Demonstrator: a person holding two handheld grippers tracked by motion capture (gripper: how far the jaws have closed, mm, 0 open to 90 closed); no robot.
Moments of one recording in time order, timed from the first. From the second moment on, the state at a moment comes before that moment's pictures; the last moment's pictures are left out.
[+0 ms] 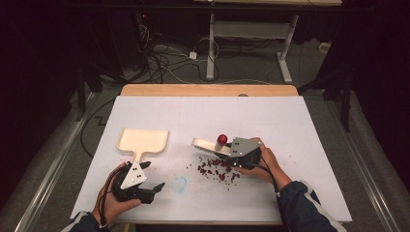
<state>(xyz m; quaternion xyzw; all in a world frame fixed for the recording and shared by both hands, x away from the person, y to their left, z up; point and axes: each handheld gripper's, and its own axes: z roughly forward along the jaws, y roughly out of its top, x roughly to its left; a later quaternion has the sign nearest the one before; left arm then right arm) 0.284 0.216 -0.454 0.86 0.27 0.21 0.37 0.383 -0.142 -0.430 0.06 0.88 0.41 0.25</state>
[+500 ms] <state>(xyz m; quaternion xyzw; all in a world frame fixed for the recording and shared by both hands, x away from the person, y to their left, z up) 0.279 0.232 -0.443 0.84 0.29 0.25 0.39 0.329 -0.089 -0.408 0.21 0.85 0.47 0.11</state>
